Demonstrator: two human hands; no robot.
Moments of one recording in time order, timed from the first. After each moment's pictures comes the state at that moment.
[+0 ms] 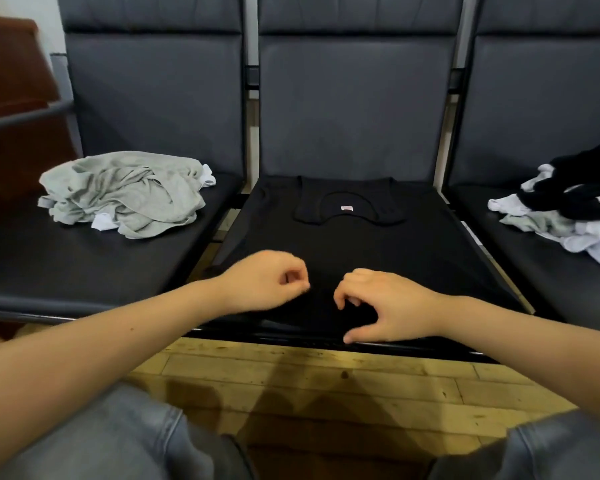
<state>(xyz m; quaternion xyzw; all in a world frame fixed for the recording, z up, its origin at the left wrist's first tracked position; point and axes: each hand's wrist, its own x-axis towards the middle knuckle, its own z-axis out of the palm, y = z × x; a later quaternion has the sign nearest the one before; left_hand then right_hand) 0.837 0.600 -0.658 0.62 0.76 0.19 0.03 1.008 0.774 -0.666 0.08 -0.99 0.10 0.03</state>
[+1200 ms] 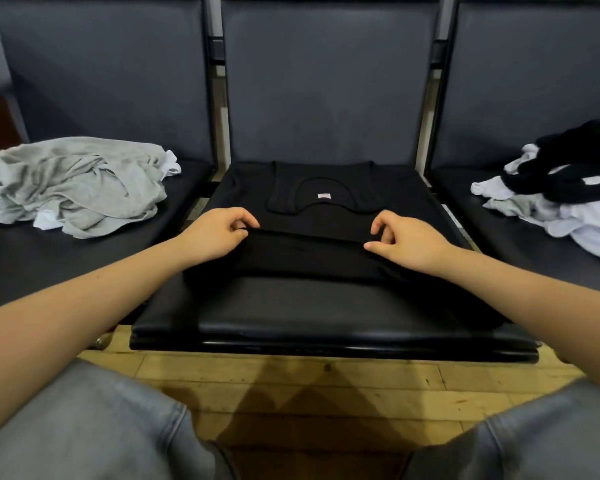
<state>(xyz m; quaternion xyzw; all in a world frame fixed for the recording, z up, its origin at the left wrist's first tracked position) 0.752 0.646 -0.668 0.48 0.84 0.25 0.05 0.992 0.879 -0.670 -0.23 -0.95 0.16 0.11</state>
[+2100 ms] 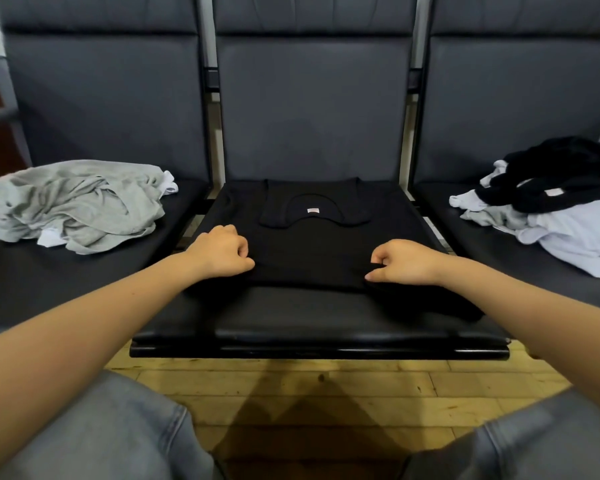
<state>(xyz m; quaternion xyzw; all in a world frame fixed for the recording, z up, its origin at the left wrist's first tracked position) 0.773 0.652 -0.661 0.48 0.88 0.04 0.02 1.019 0.866 -0.650 -0.26 -0.95 0.18 -0.03</state>
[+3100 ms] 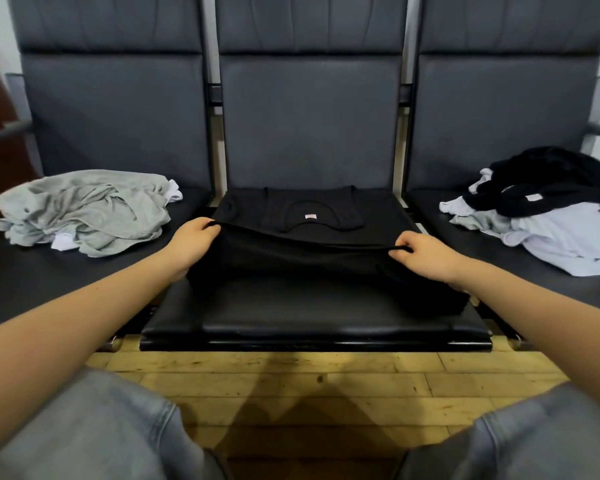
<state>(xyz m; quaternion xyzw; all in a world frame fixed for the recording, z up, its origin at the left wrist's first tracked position) 0.764 0.625 -0.649 0.28 0.83 0.47 0.08 1.051 0.888 -0.651 -0.33 -0.92 0.20 0.10</state>
